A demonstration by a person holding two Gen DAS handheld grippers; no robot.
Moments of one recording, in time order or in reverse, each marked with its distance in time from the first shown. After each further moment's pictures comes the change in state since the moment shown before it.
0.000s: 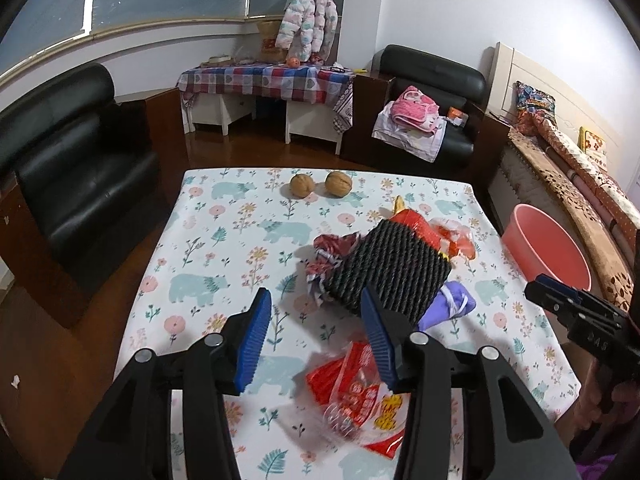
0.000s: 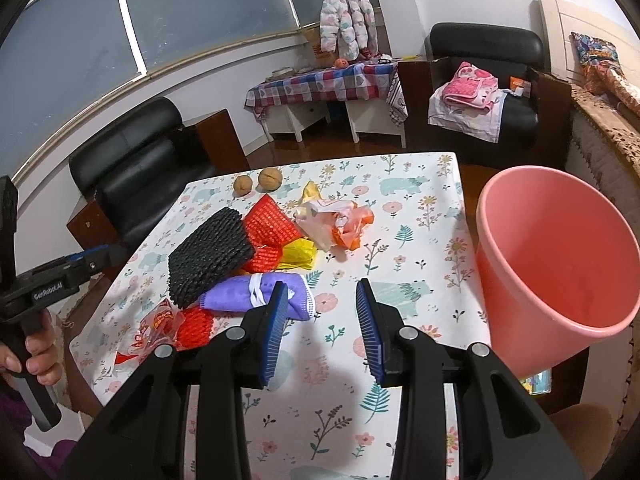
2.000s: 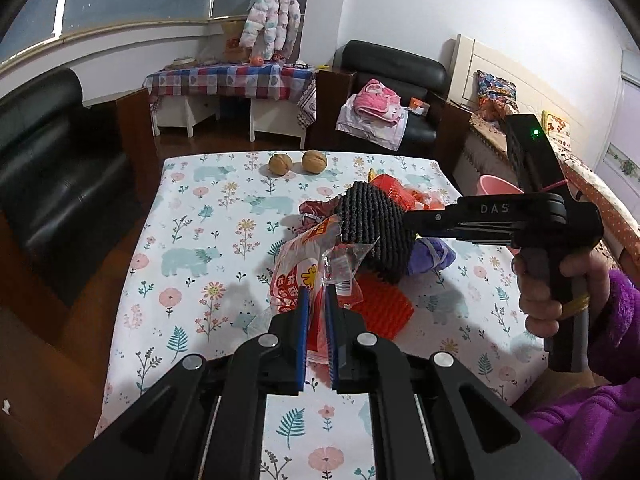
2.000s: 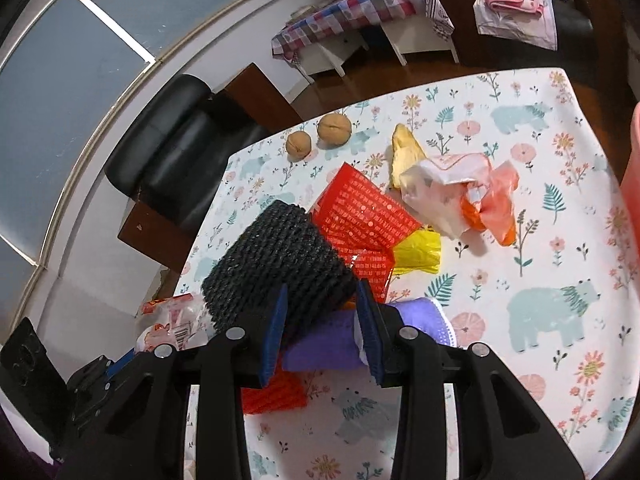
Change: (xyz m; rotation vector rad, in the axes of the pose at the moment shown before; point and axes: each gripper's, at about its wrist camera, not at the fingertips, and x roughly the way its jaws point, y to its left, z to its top) left arm -0.013 0.025 -0.035 0.068 0.003 -0.142; right arm 0.100 0.036 0.036 0.182 0.260 0.263
